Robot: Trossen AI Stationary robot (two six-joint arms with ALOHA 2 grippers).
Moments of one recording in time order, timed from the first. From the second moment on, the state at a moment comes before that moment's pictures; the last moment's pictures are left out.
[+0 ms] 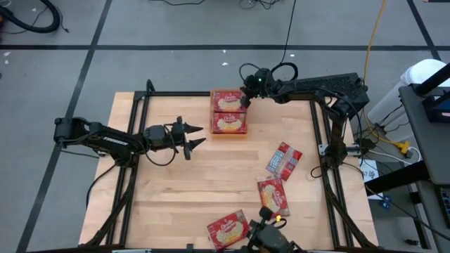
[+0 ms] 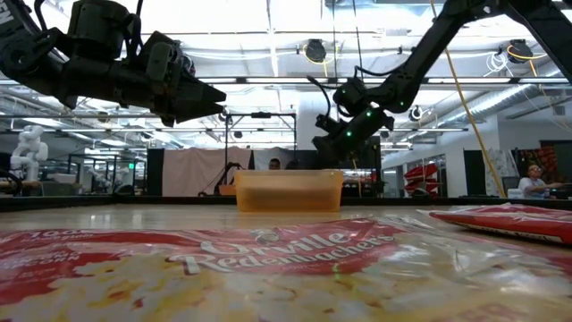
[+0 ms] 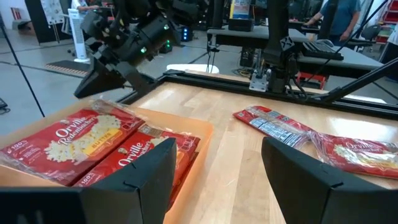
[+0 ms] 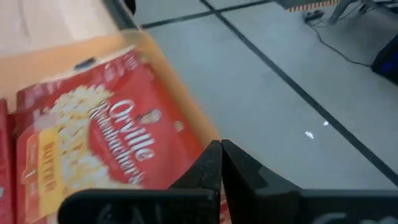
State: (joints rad) left arm 0.14 1.25 0.23 0.94 -0.10 -0.07; right arm -0.75 1.93 1.12 0.25 -0.14 -0.20
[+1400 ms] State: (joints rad) left arm 0.04 1.25 0.23 0.88 -0.10 -0.17; right arm -0.44 1.50 1.09 -0.58 -0.11 -0.07
